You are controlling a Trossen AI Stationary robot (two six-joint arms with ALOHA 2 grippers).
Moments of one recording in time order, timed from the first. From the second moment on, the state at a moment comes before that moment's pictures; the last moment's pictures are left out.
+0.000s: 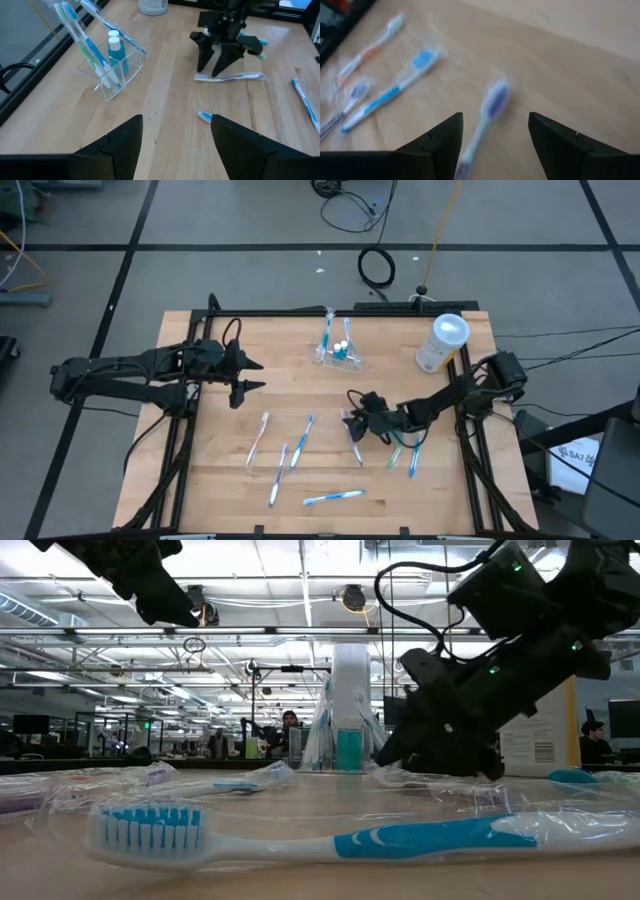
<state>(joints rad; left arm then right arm) 0.13 0.79 0.72 -0.48 -0.01 -0.08 0.25 1.76 0.57 0.47 0.41 1.04</state>
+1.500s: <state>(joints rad) 0.13 0.79 0.72 -0.47 -0.01 -0.02 0.07 1.49 0.59 1.20 0.59 -0.22</state>
